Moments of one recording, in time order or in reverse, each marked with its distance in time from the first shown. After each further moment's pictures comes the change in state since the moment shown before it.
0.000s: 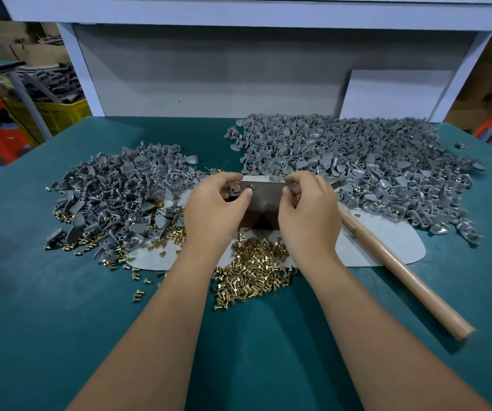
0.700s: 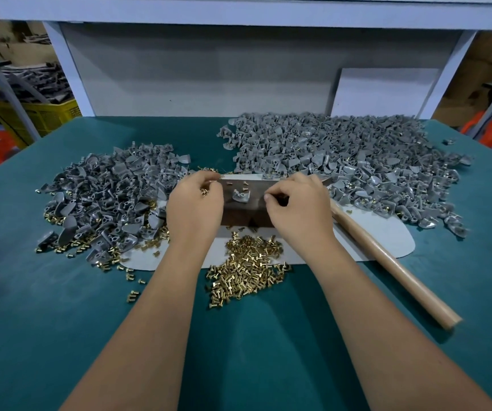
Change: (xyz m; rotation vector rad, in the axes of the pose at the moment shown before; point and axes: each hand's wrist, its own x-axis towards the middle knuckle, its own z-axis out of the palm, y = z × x) left_hand 0.004 0.000 -0.011 0.024 0.058 -0.112; right_hand 0.012 0.006 -0.007 -0.089 -0.233 -0.088
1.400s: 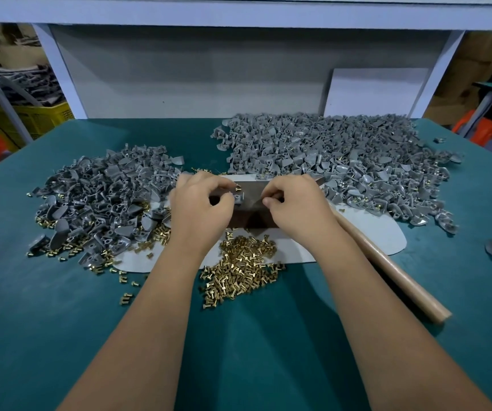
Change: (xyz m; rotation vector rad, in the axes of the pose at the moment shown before) left_hand -0.010 0.008 0.000 0.088 -0.098 0.280; right_hand 0.010 0.000 -0.019 -0.031 -0.244 0.013
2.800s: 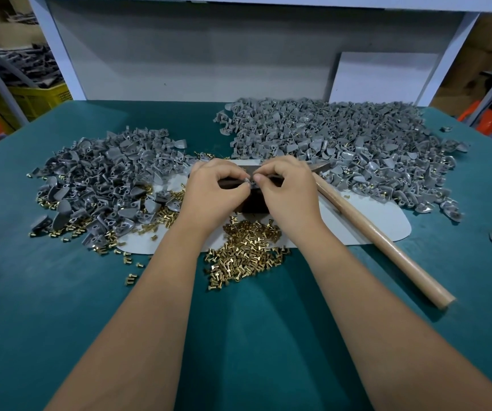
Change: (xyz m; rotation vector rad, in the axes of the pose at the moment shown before) left_hand 0.005 -0.005 0.005 -0.219 -0.166 -0.019; right_hand -0.005 -0.014 0.027 0.377 0.241 0.019
